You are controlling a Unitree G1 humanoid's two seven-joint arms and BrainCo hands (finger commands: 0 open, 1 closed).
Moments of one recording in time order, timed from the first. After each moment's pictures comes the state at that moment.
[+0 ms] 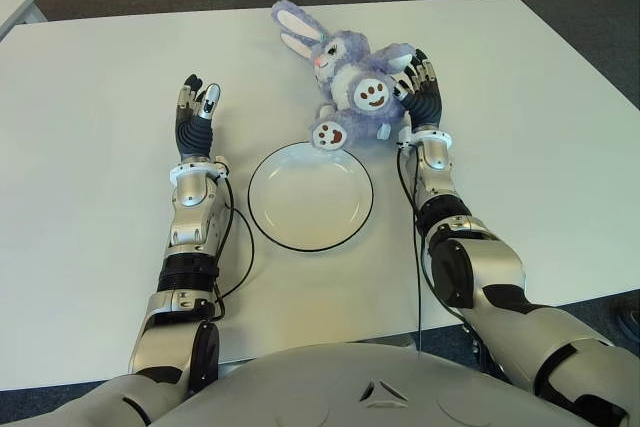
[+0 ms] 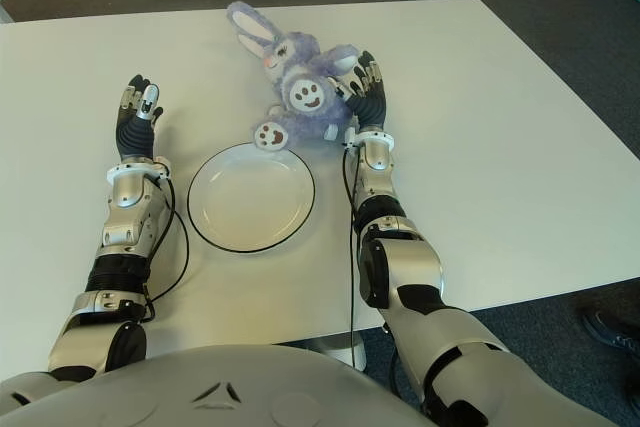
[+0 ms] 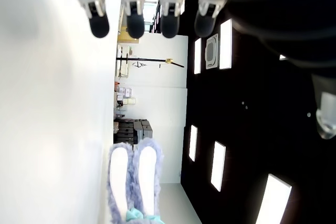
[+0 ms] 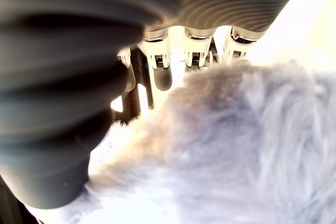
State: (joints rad) left arm -0.23 0.06 0.18 0.36 -0.12 -0.18 0.16; right arm -0.74 -0.05 -0.21 1.10 0.10 -0.53 0.00
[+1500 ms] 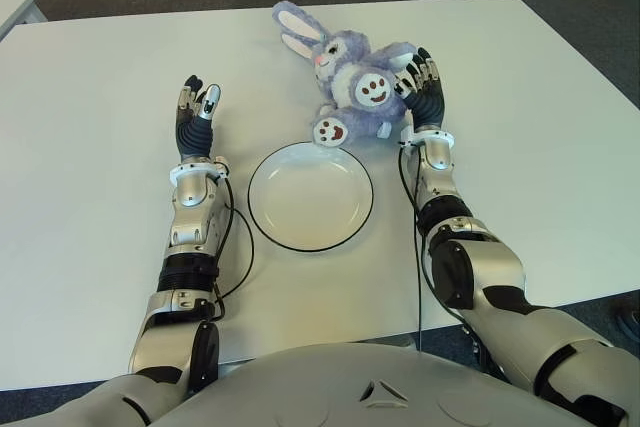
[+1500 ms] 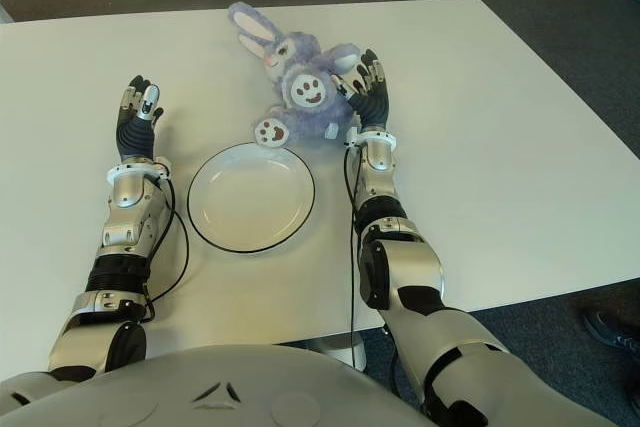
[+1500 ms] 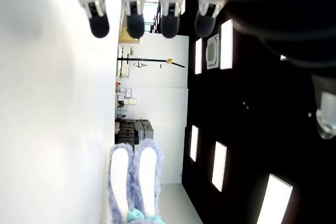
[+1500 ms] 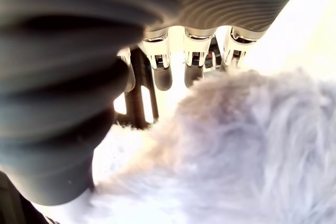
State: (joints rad) left arm -0.23 0.06 0.18 0.36 -0.12 -0.18 0.16; right arm -0.73 -0.05 -0.23 1.06 0.11 -0.54 0.01
